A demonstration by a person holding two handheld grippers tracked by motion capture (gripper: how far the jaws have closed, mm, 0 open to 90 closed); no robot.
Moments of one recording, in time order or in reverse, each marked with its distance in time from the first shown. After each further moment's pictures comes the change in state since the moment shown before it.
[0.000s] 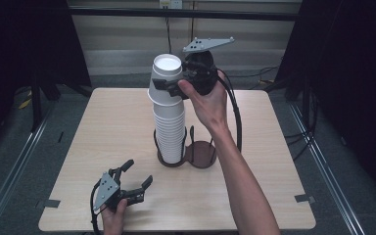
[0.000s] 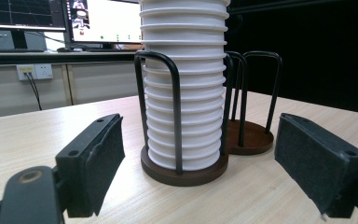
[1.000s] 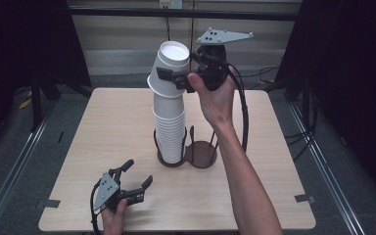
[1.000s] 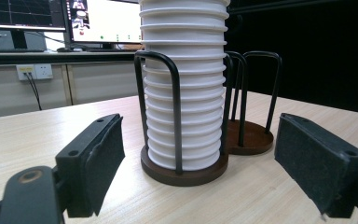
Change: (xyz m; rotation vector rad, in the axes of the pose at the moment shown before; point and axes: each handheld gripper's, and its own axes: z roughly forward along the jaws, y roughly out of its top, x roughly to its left) left arm 0.000 0.000 0.000 0.000 0.000 0.000; right arm 0.005 0.014 -0.027 -0.142 0.003 -0.007
